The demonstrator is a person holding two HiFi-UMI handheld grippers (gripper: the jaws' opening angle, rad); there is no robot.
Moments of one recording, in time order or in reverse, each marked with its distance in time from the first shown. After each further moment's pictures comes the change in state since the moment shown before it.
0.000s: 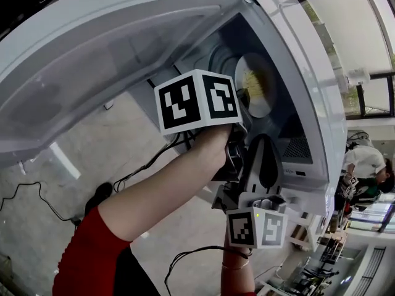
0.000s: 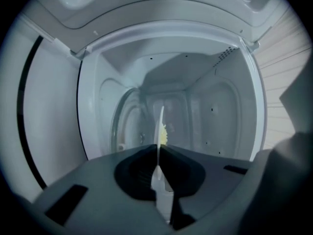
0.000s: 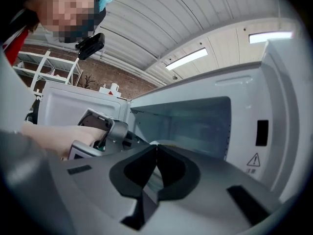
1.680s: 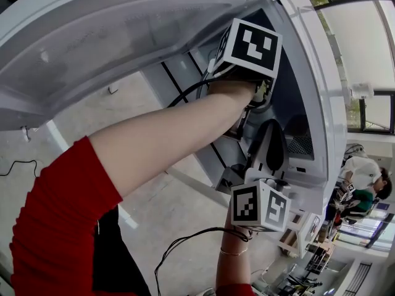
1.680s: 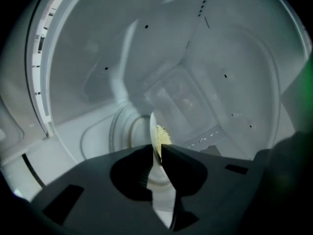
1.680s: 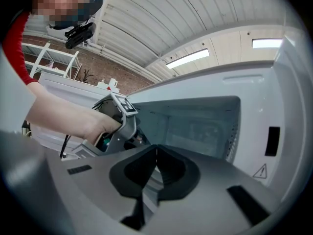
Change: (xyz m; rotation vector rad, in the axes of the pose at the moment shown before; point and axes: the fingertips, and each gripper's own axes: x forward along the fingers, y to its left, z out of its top) left arm 0.020 0.010 0.034 0.461 0.203 0.313; right arm 0.019 -0.003 0.007 -0.089 0.019 -0.033
